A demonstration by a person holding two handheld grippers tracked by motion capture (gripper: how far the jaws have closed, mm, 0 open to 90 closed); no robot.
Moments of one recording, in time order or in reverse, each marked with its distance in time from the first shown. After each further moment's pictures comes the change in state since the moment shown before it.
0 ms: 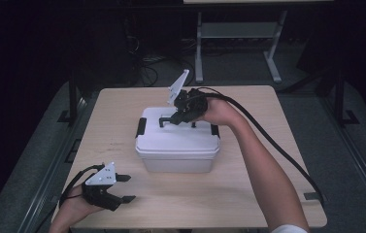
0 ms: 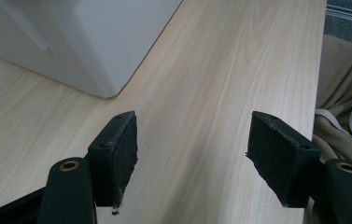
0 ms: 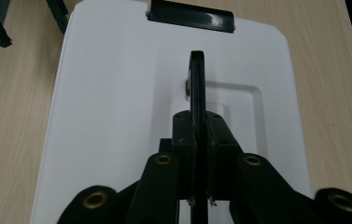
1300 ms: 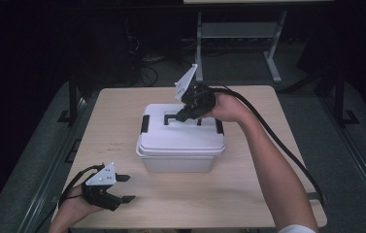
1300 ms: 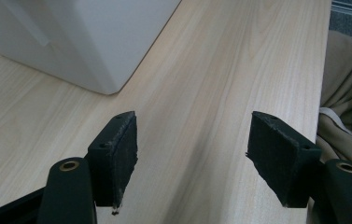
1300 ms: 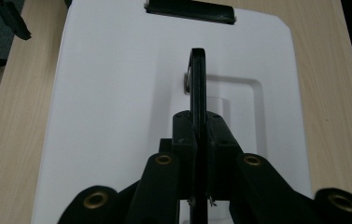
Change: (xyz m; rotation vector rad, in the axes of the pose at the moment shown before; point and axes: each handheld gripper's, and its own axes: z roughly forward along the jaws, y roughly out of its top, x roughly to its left) left arm 0.000 -0.001 0.000 0.009 0.012 0.001; right arm -0.001 -0.007 -0.022 -0.008 0.014 -0.015
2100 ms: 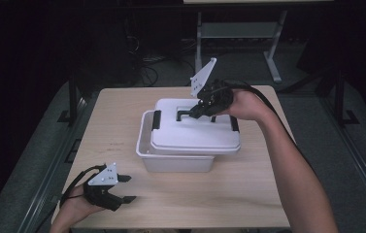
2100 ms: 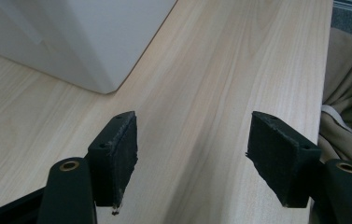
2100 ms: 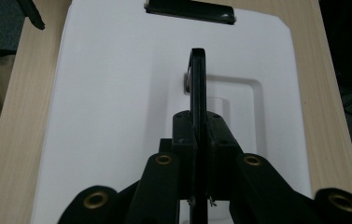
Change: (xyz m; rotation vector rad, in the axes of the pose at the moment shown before) left arm 0.000 0.001 0.004 0.012 -0.006 0.004; right arm 0.013 -0.014 -0.044 0.009 -0.048 -0.006
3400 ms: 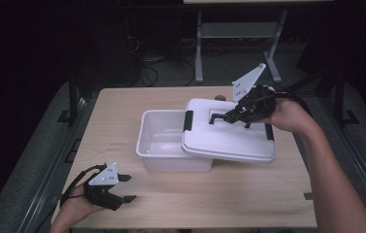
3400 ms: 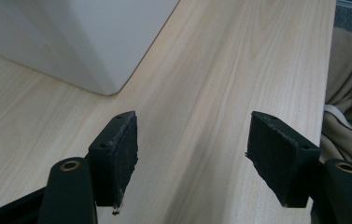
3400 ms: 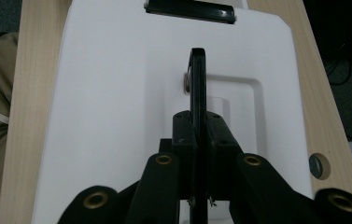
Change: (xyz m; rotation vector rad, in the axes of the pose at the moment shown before) left arm 0.000 0.002 0.000 0.003 0.011 0.002; right arm 0.031 -0.065 -0.057 0.010 -0.077 0.074
